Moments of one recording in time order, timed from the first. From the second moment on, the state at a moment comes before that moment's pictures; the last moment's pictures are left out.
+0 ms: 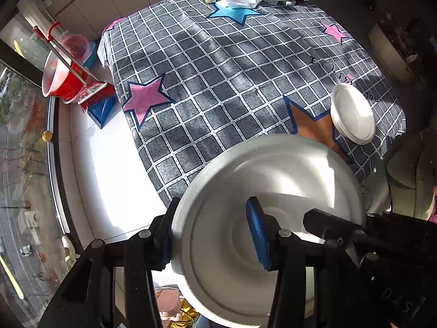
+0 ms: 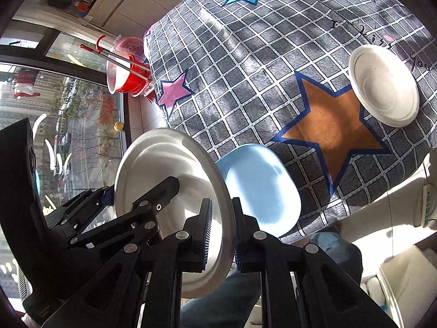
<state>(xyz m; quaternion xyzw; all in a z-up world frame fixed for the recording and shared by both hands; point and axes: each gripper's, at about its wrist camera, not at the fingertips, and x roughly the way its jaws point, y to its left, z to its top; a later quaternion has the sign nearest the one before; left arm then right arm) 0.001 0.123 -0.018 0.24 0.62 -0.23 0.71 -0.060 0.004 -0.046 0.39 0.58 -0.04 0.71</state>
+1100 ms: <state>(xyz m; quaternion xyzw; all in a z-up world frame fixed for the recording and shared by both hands) -0.018 -0.122 -0.083 0.07 0.68 -0.12 0.71 -0.072 -0.245 -0.092 0.22 0.68 -0.01 0.70</state>
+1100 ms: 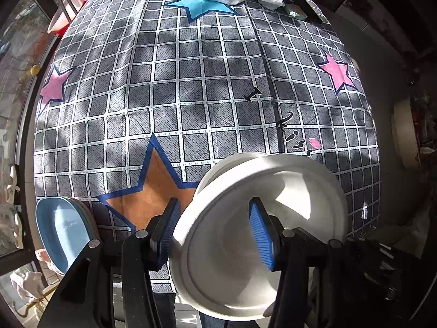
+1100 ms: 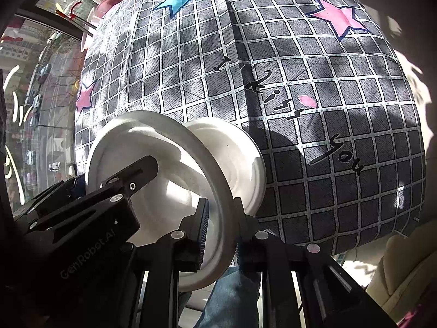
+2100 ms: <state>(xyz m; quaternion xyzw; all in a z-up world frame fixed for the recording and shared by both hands) -0.044 -0.082 -0.035 0.15 0.67 -0.12 0.72 -0.097 -0.248 -0.077 0.08 0.68 -0.05 0.73</state>
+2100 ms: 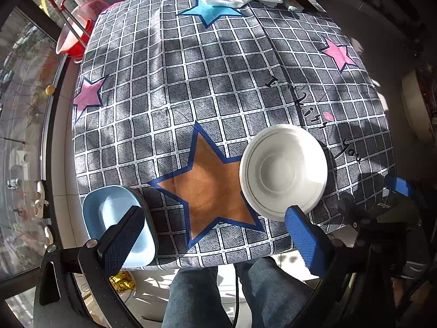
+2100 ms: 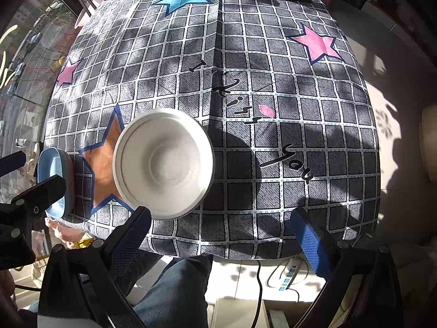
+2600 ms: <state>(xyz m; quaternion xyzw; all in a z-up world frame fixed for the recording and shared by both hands) -0.049 -0.082 -0.030 0.15 0.66 -0.12 0.72 -0.103 -0.261 -0.070 0.12 0.68 -0.06 0.72</state>
